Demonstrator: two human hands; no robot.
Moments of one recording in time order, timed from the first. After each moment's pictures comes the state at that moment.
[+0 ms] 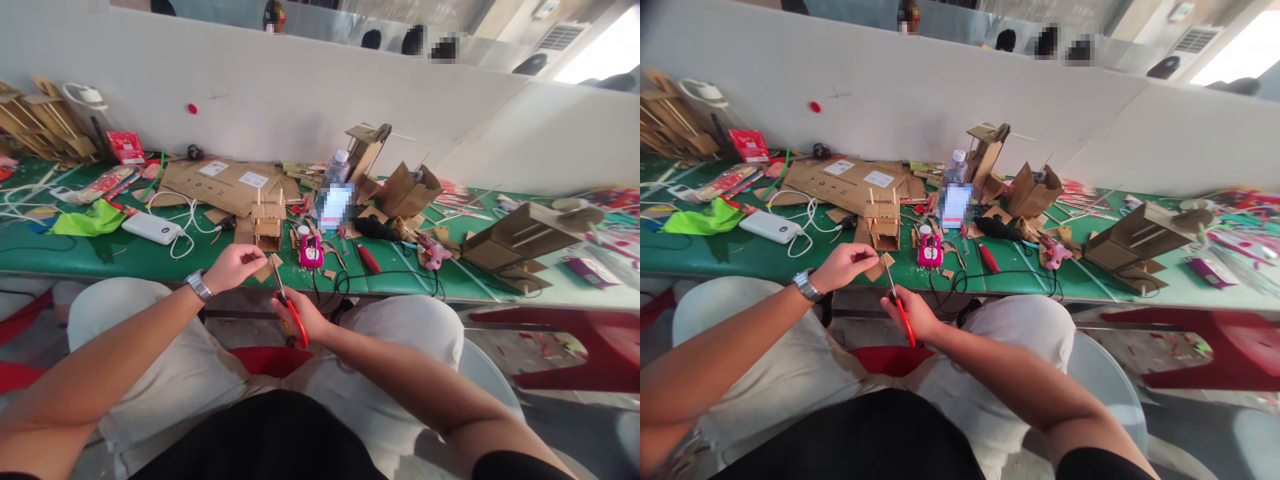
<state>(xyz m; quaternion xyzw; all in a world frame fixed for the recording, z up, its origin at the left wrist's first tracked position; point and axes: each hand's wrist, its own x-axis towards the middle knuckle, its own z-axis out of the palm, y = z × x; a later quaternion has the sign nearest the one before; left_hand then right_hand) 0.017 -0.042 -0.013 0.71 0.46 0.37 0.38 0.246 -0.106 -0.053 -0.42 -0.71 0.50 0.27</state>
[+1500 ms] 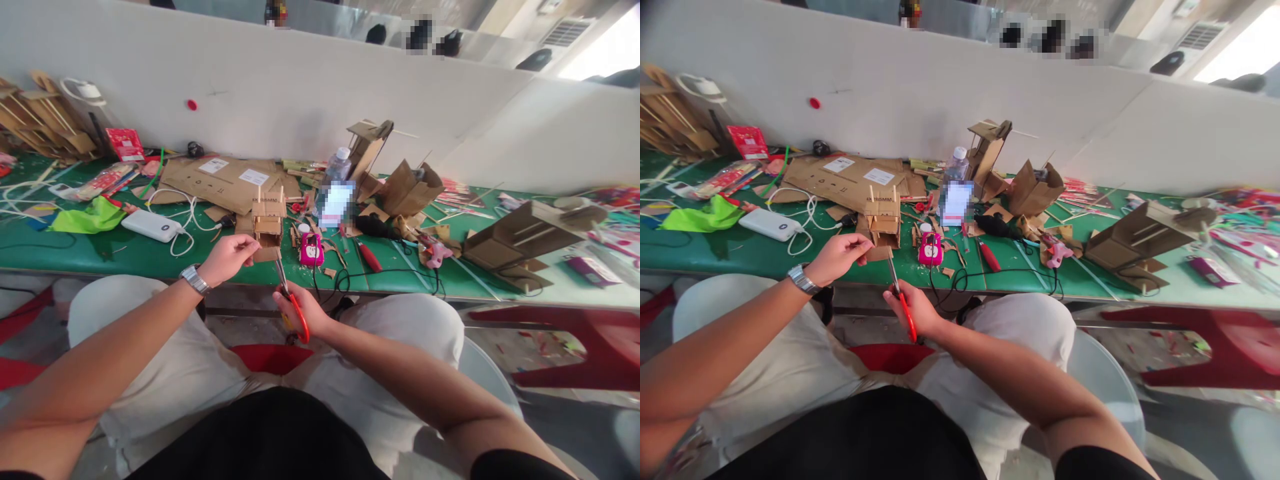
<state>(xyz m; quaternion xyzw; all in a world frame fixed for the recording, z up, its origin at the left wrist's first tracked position) 0.011 -0.034 -0.012 0.65 0.50 0.42 0.40 0.248 -0.102 -0.059 -0.43 -0.69 0.50 0.29</state>
